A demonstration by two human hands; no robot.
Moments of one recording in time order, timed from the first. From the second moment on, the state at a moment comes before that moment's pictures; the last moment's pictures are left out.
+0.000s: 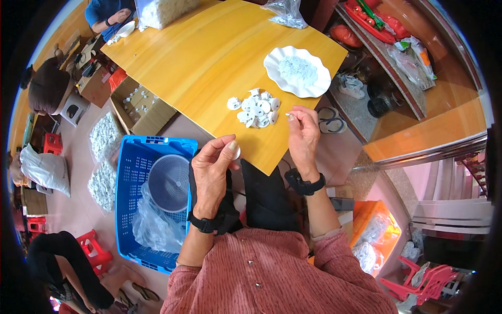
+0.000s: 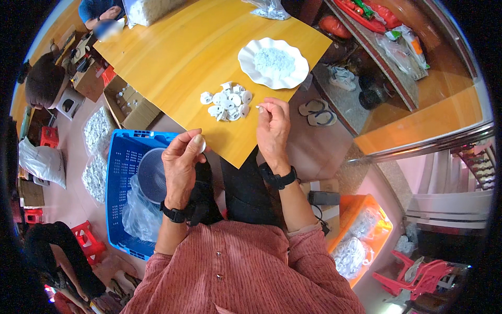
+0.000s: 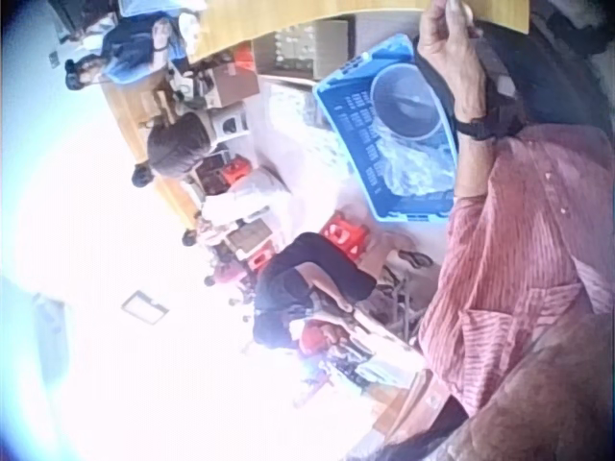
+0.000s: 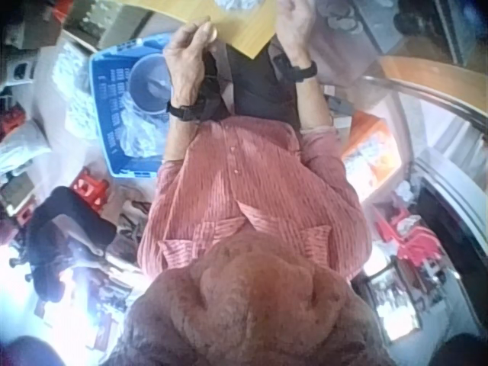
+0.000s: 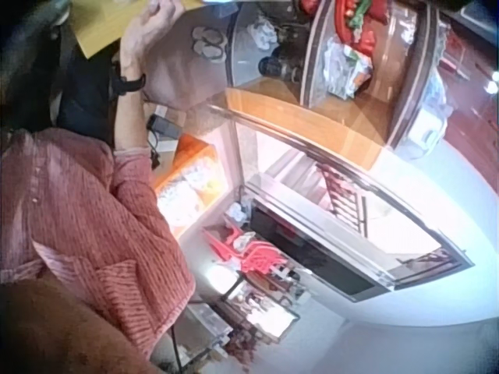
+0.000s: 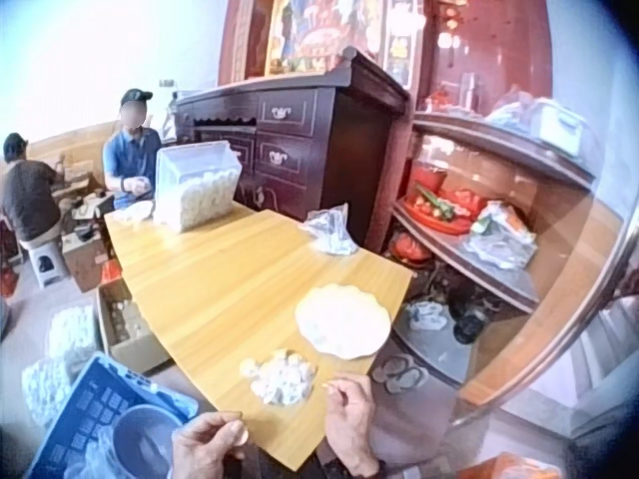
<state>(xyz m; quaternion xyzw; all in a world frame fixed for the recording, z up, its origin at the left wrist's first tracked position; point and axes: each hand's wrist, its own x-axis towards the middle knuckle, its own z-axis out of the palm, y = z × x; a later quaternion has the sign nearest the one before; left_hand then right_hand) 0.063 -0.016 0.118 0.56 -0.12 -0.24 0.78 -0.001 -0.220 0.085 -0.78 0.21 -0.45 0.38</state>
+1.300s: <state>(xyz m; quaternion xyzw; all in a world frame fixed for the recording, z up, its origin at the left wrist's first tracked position) 0.044 -0.023 0.099 0.37 -0.12 -0.31 0.87 -0.034 -0.138 0.124 -0.76 0.13 -0.38 0.51</state>
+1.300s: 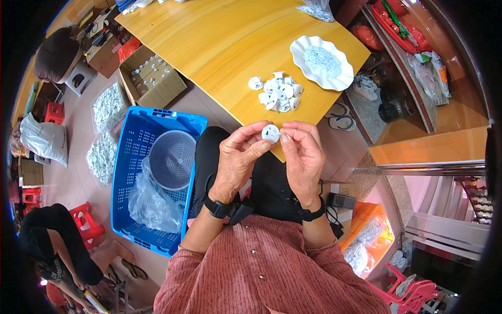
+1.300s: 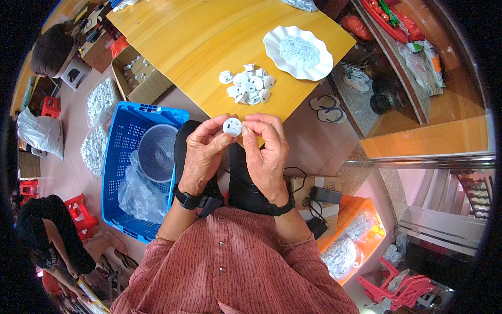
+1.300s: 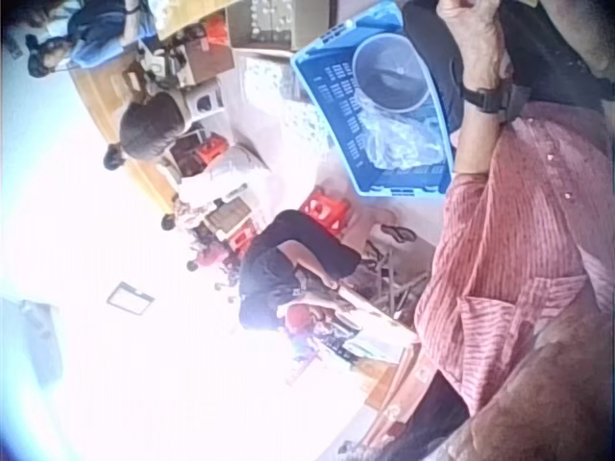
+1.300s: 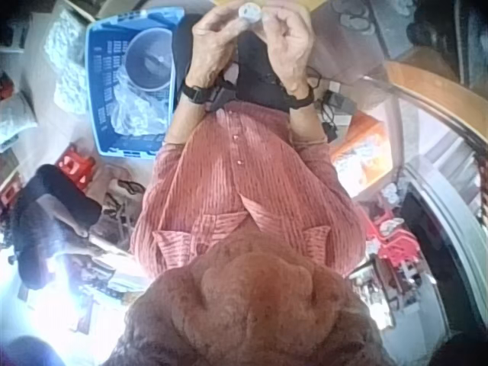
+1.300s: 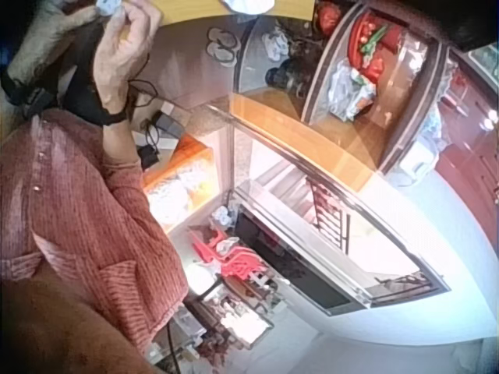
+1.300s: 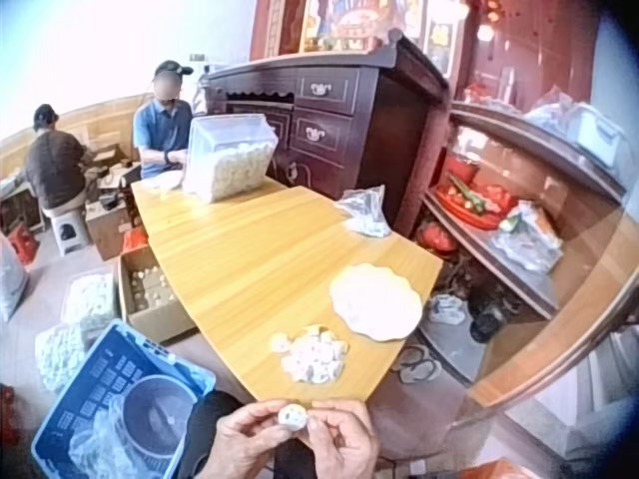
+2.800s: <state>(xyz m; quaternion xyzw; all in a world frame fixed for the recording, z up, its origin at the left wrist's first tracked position) 0.047 -0.018 0.097 0.45 -0.22 -0.25 0.83 -0.036 -0.127 0.137 -0.85 0.08 -0.37 0.36</state>
